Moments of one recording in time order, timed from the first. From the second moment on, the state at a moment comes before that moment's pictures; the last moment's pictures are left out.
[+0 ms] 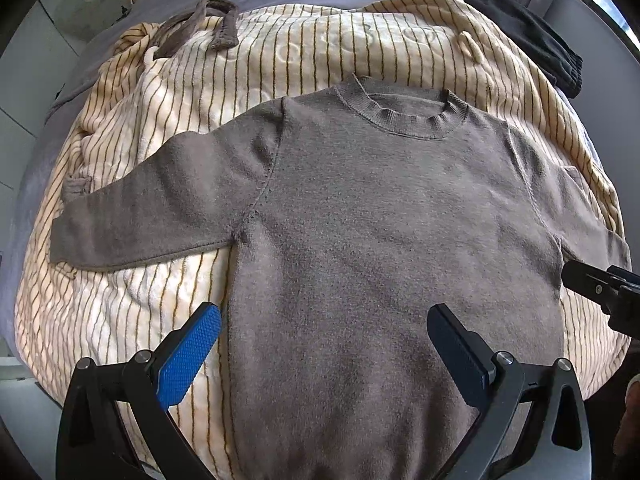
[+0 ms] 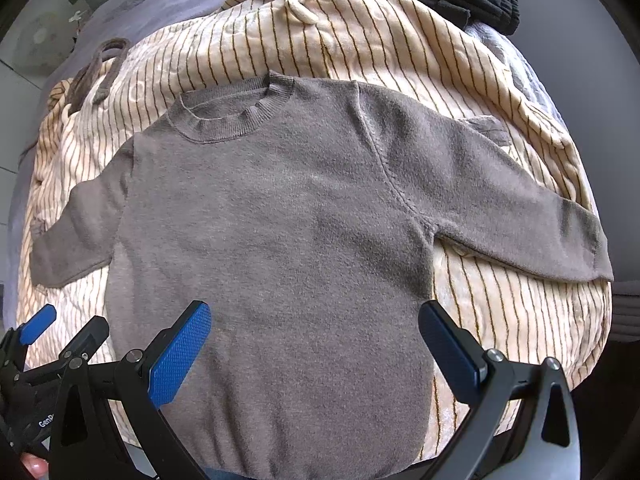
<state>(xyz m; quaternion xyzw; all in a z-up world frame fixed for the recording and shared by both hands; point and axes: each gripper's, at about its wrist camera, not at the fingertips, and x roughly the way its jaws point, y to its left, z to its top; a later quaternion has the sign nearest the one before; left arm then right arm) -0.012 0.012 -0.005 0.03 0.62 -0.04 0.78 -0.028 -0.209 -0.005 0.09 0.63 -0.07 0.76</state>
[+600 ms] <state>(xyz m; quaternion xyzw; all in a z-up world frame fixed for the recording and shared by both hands) -0.013 0.014 -0.008 0.03 0.63 -0.04 0.78 -0.027 -0.207 -0.006 0.09 0.64 -0.07 0.76</state>
